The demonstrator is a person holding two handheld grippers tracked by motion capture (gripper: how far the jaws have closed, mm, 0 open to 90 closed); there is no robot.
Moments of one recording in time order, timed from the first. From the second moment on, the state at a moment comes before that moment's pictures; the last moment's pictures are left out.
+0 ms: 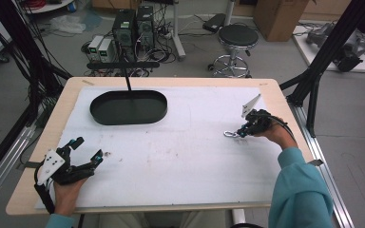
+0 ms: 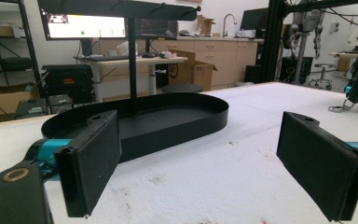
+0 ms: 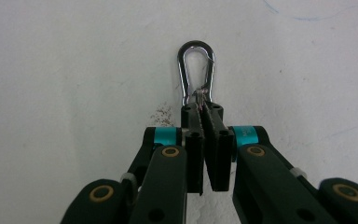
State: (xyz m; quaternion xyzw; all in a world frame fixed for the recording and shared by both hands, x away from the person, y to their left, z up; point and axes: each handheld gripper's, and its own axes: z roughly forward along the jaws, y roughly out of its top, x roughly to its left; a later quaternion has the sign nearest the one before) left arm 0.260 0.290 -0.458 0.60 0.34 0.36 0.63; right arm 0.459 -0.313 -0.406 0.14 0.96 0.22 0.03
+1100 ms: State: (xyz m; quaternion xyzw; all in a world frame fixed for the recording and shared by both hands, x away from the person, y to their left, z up) left arm 0.274 0.292 -0.441 0.62 0.35 0.33 0.62; right arm 0.445 -0.308 -0.370 0.14 0.91 0.39 0.02
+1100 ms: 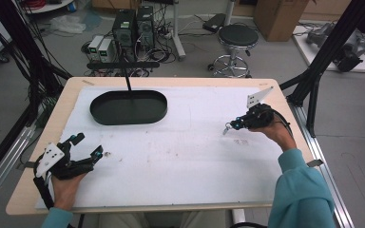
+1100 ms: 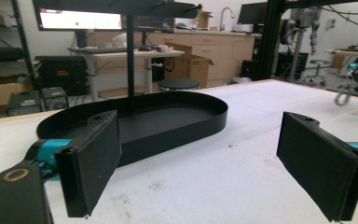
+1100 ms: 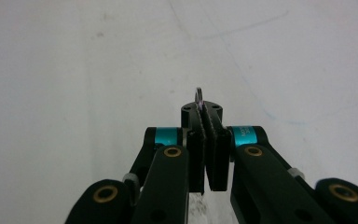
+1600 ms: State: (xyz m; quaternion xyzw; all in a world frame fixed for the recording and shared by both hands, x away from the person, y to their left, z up) left arm 0.303 0.292 -0.397 0.66 0.31 0.28 0.63; right arm 0.436 -0.290 -0.342 0.13 0.86 0.50 0.02
